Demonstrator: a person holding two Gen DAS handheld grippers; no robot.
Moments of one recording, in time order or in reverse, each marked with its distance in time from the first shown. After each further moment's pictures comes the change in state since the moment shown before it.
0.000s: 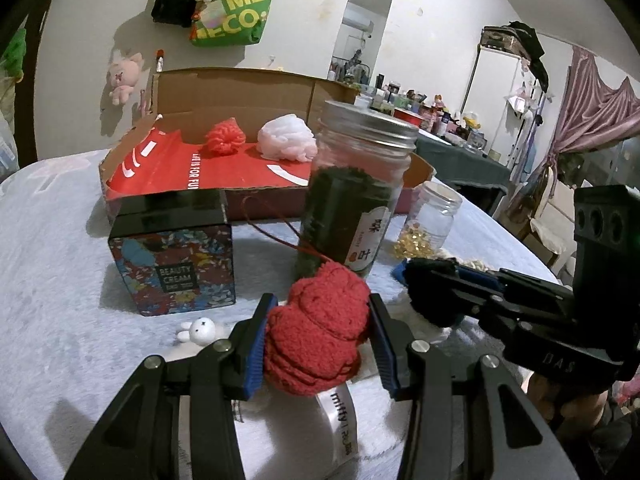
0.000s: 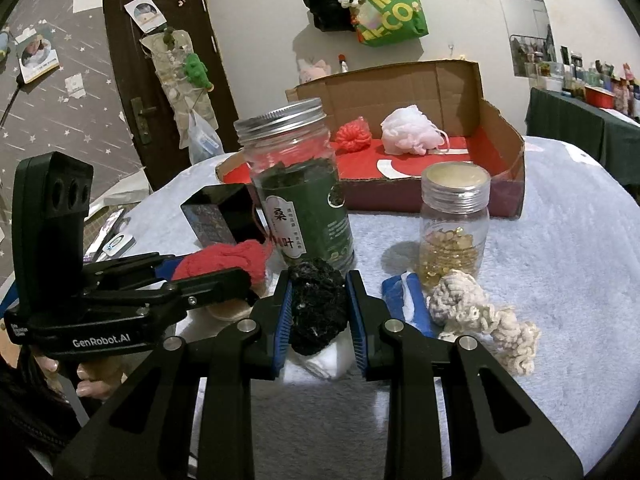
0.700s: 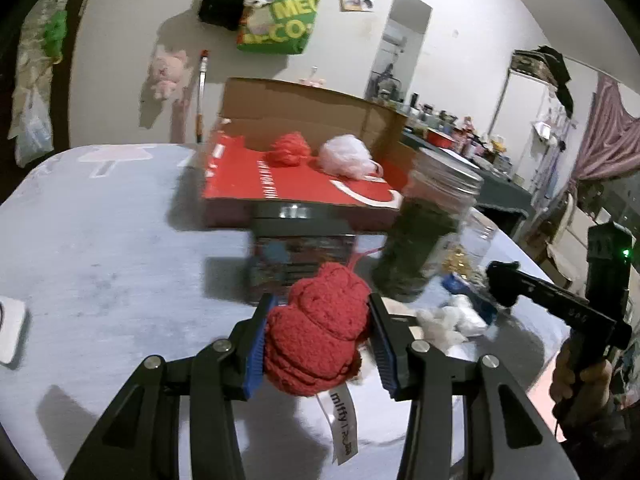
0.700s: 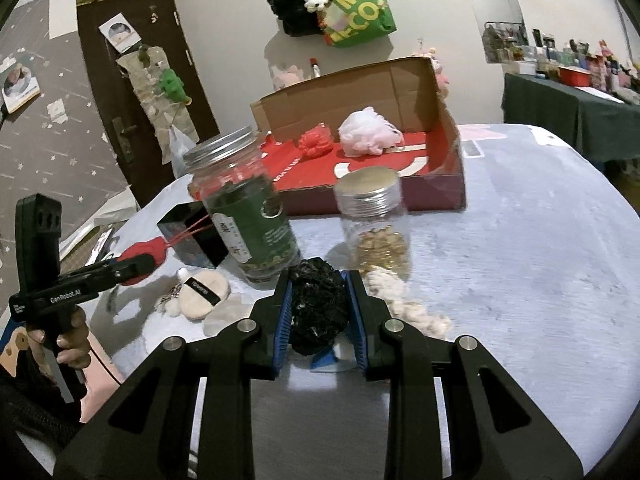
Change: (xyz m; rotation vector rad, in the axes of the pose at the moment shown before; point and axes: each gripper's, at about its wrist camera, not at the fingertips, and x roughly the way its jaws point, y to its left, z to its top) left arm -0.047 0.062 0.000 -0.092 -0.039 0.084; right arm -0.028 -0.044 0.005 0.094 -0.004 -0.038
